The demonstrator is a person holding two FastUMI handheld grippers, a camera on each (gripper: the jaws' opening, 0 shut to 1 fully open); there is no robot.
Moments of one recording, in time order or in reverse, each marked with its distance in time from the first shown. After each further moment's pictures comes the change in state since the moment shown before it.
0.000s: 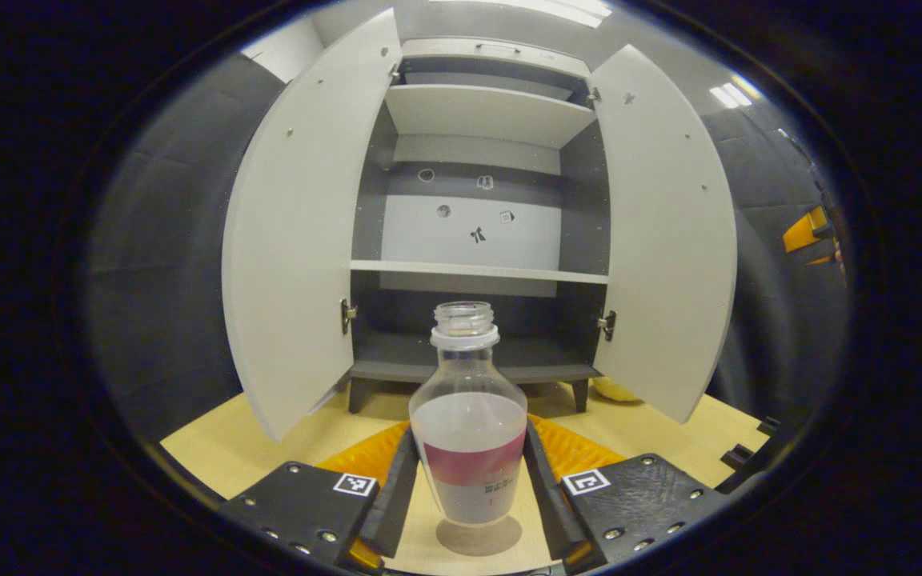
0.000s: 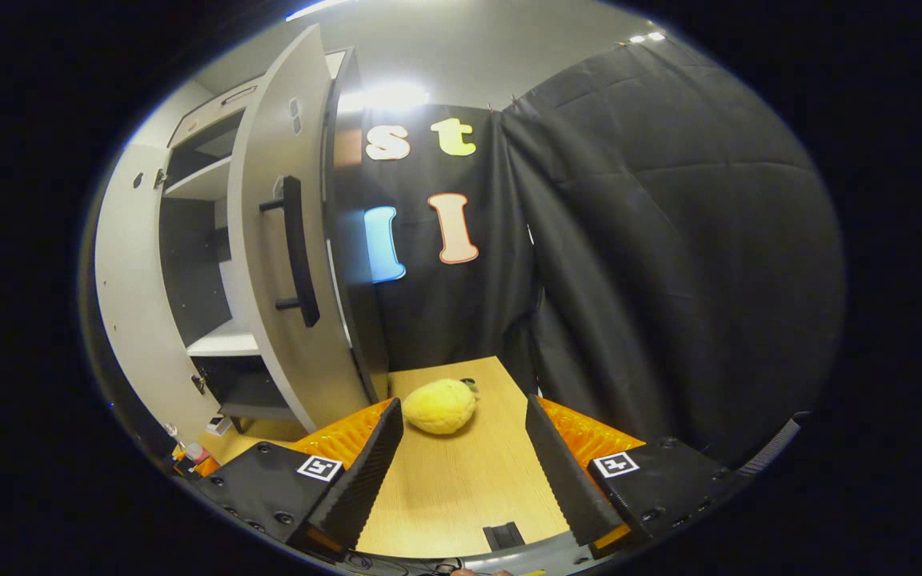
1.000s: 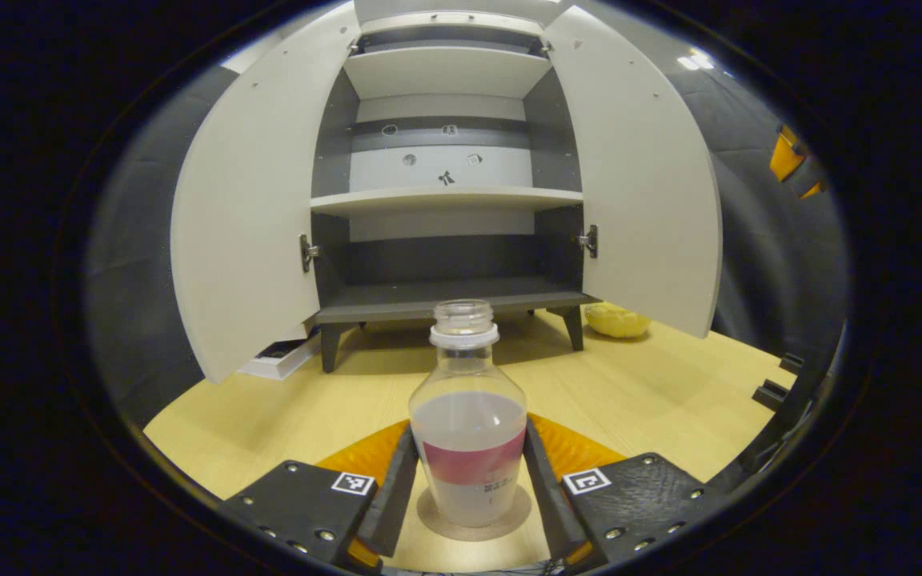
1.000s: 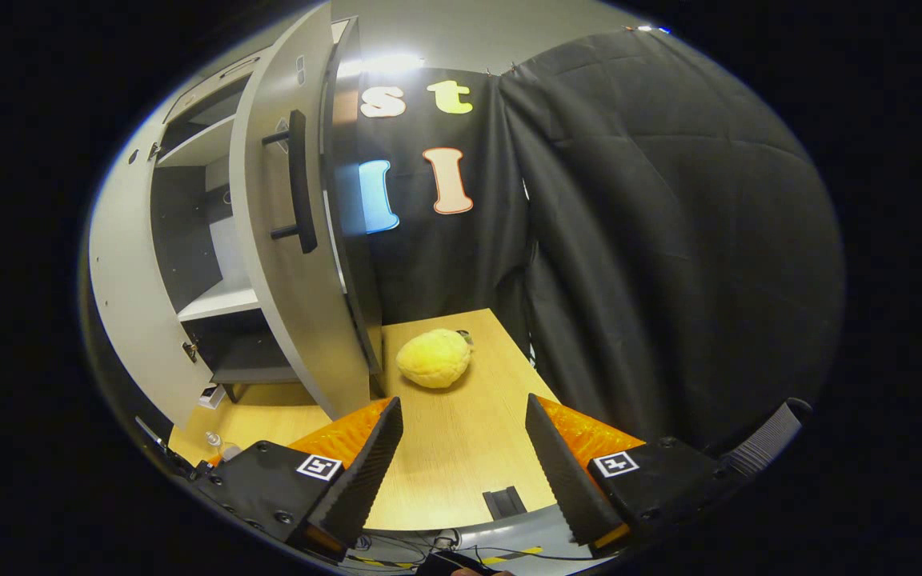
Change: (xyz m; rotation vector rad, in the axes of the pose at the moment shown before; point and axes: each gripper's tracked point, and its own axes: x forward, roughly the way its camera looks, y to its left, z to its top) left arm 0.019 -0.024 -0.089 0.122 0.089 -0.068; right arm -0.010 0.008 -0.045 0.010 0.159 -0.036
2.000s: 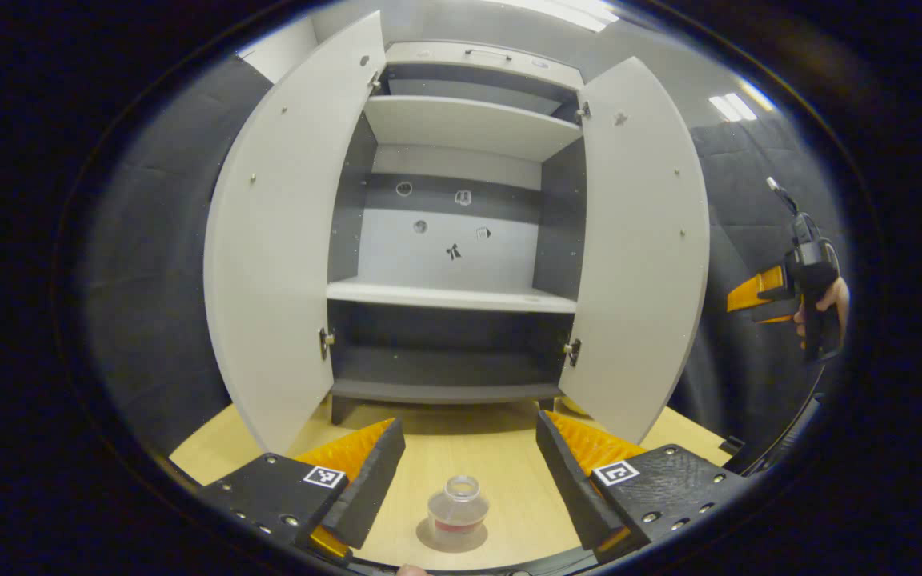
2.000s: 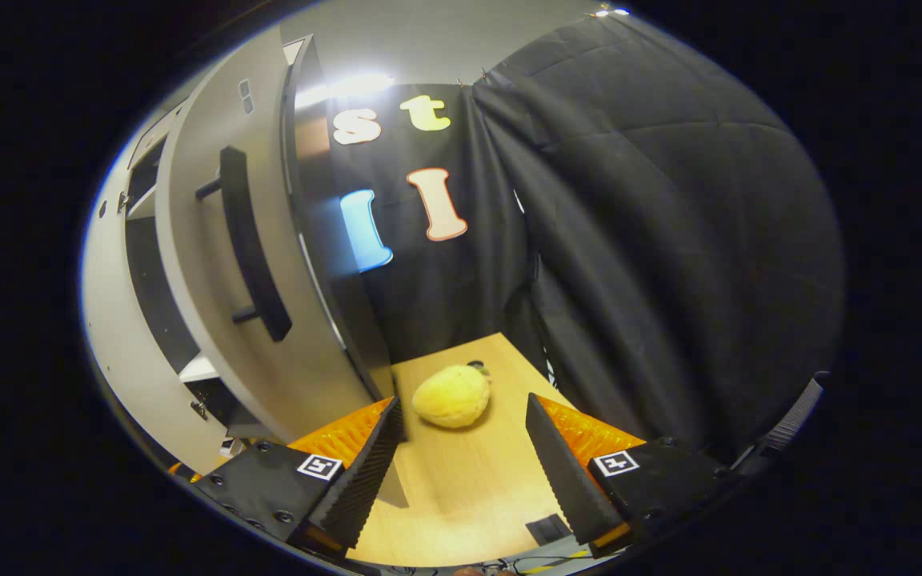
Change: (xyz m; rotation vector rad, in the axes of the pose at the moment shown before) left arm -0.076 0.021 0.202 -0.112 -0.129 0.000; right arm 0.054 0.007 0.075 0.138 -0.127 -0.005
